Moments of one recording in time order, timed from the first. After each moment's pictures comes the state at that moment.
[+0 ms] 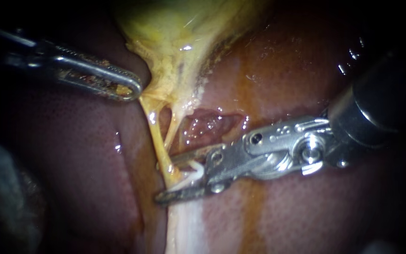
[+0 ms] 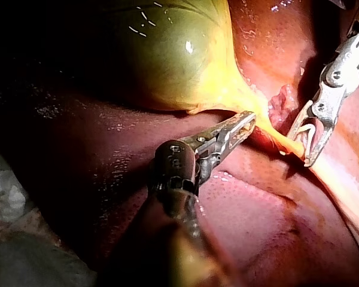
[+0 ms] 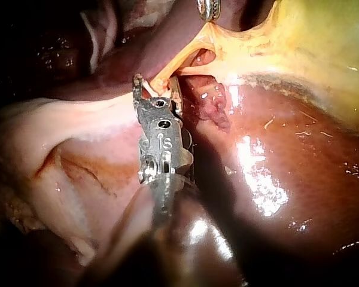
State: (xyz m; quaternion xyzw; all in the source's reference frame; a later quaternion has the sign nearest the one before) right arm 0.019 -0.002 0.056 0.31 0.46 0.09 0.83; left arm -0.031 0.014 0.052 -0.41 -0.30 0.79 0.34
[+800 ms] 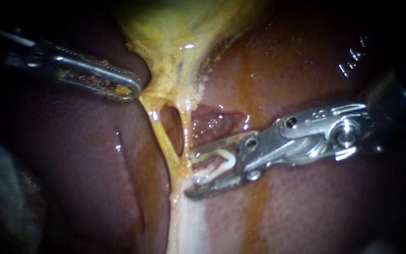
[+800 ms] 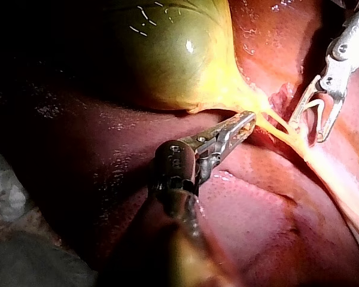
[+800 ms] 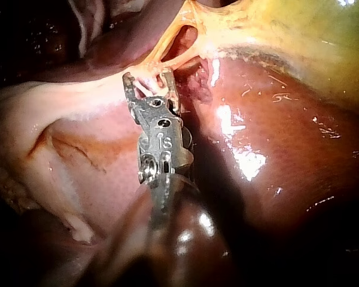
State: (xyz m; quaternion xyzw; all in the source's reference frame) right arm 0.014 0.001 0.056 0.31 0.46 0.10 0.82; left arm -0.031 0.014 0.052 -0.41 -0.30 0.79 0.34
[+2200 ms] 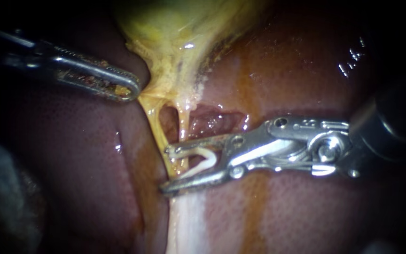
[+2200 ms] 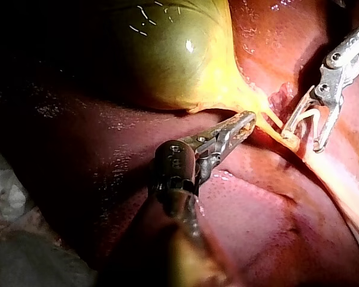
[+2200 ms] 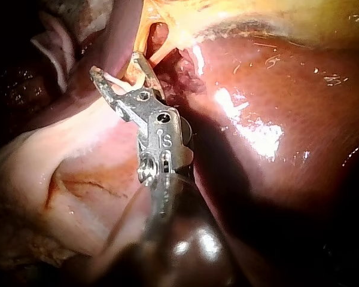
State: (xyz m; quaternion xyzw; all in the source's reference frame) right arm 0.017 -0.001 0.058 0.38 0.49 0.22 0.75; left arm -0.031 0.014 0.052 -0.41 -0.30 0.79 0.34
